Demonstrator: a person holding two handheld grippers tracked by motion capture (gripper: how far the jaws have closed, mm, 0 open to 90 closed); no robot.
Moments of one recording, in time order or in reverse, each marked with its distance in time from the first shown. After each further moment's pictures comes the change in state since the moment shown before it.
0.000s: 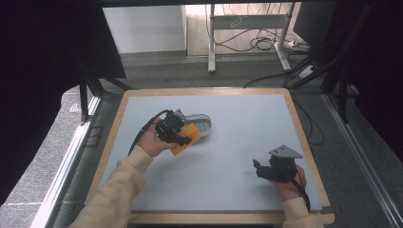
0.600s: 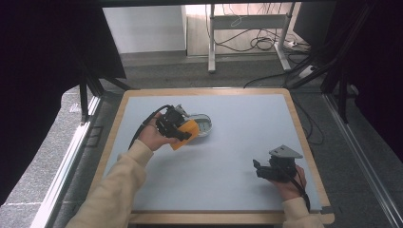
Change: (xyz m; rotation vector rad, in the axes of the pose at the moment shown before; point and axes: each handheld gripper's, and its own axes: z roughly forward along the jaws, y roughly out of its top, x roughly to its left) left arm 0.012 0.011 0.002 0.017 0.014 0.052; right arm 0.000 0.000 0.000 0.001 -0.001 -0.003
